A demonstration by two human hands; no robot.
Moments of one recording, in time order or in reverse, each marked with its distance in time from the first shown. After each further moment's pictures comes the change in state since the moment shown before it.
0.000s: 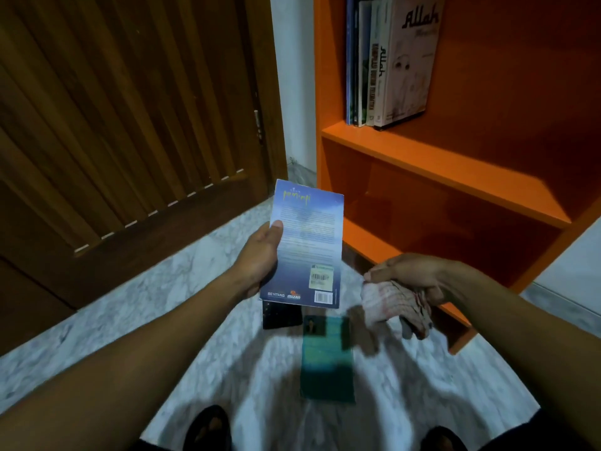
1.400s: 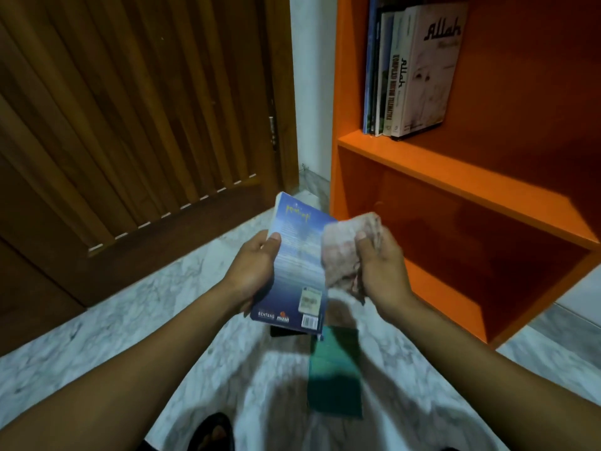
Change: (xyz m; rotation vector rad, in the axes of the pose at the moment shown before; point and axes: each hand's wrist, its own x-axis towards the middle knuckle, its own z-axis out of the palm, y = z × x) left_hand -0.027 0.021 -0.021 0.068 0.132 -0.029; right_hand -0.004 -0.035 0.094 0.346 0.501 -0.783
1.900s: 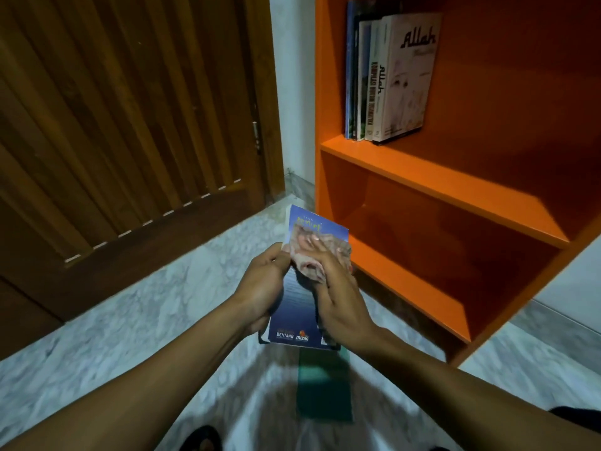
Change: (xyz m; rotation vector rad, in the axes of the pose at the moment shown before) left_hand -0.011 -0.004 0.035 -0.199 -0.155 -0.085; right_hand -0.025 0.029 0.012 -0.436 -0.300 -0.405
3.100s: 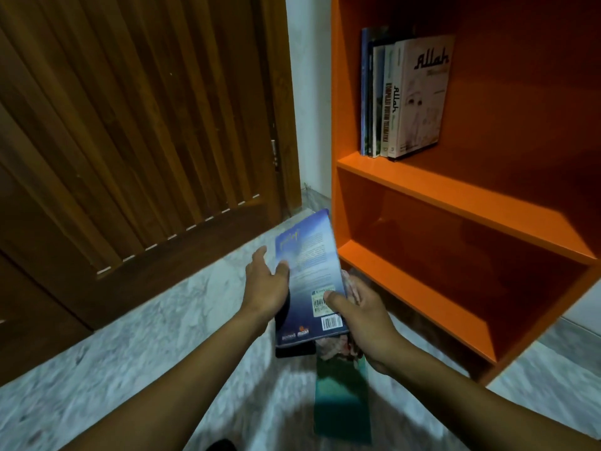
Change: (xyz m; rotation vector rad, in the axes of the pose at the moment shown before) left_hand 0.011 0.005 -0.021 0.398 0.321 0.066; right_hand -0.004 -0.020 -0.010 0.718 -0.023 0.558
